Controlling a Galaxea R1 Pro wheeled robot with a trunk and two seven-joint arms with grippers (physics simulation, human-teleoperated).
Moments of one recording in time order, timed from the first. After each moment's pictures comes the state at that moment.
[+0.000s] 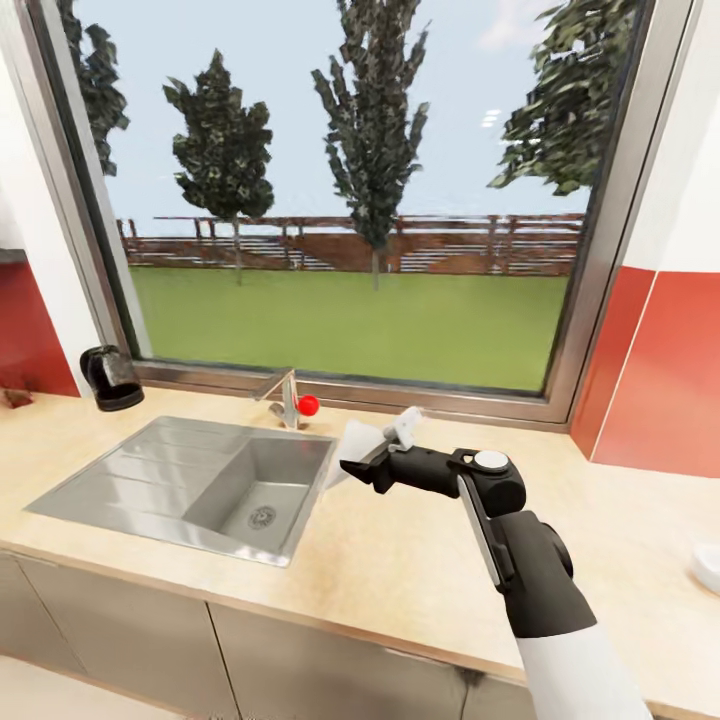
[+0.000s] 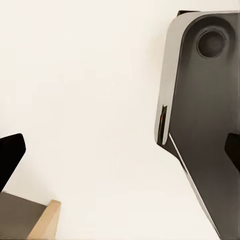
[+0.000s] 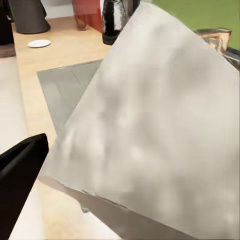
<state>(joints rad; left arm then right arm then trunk) 0.02 0.15 0.01 -0.03 0.05 -0.08 0.01 -0.61 0.11 0.15 -1.47 0.19 0.67 0.84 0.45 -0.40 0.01</state>
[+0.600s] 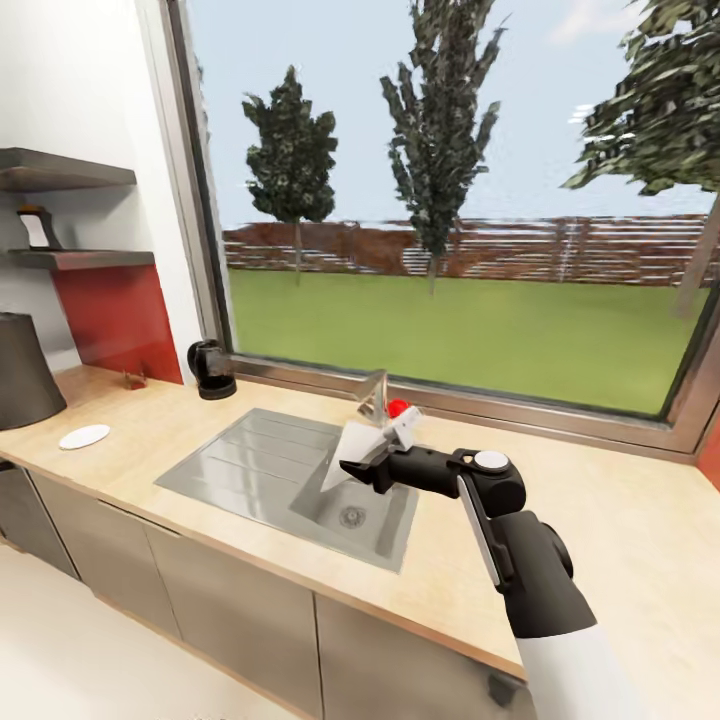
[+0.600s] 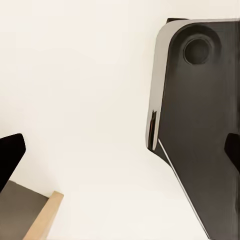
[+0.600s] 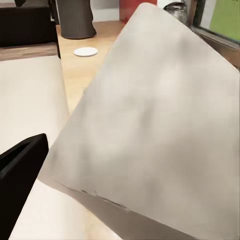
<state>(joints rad) 0.02 0.14 0.01 -0.03 0.05 -0.08 0.00 -0.61 0.11 0.15 -1.47 0.19 0.67 0.84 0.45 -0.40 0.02</state>
